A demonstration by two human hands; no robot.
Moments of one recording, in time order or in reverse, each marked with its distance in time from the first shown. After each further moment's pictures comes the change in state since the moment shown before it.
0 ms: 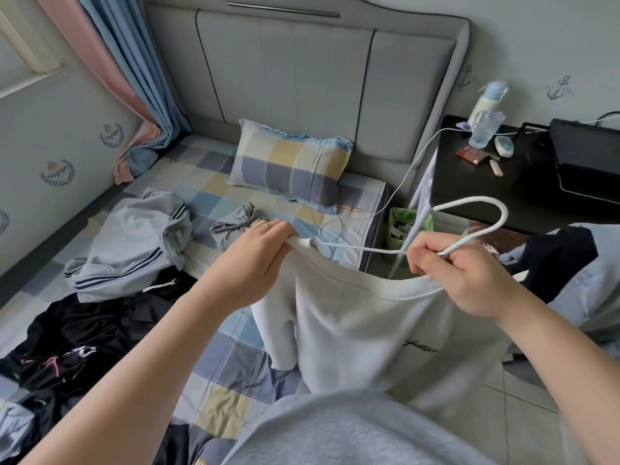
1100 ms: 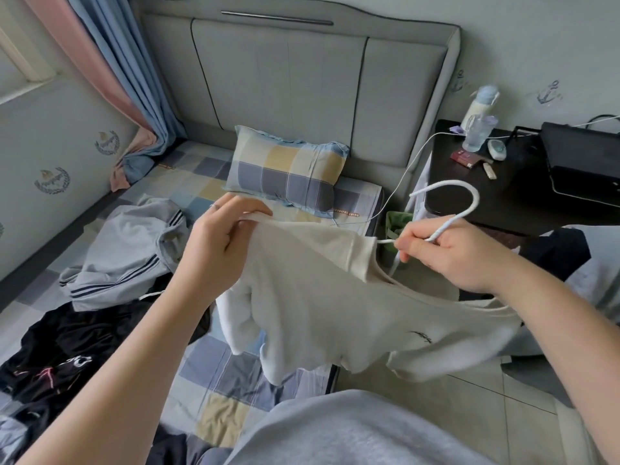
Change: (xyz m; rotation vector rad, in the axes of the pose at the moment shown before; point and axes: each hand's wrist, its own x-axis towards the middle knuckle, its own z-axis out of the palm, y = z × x) left_hand 0.003 -0.014 -0.021 -0.164 0.431 -0.016; right_hand 0.024 -0.011 -0.020 -0.164 -0.097 0.136
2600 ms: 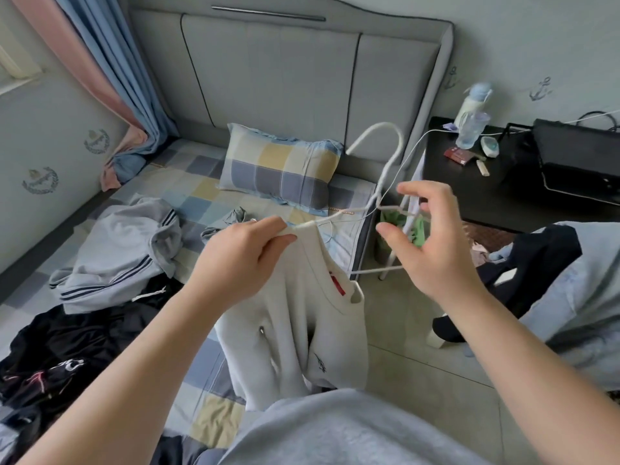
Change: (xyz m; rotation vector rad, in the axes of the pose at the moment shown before) left_hand 0.002 0.022 0.017 0.200 -0.234 0.083; right_hand 0.012 0.016 0.042 -0.068 0.604 -0.262
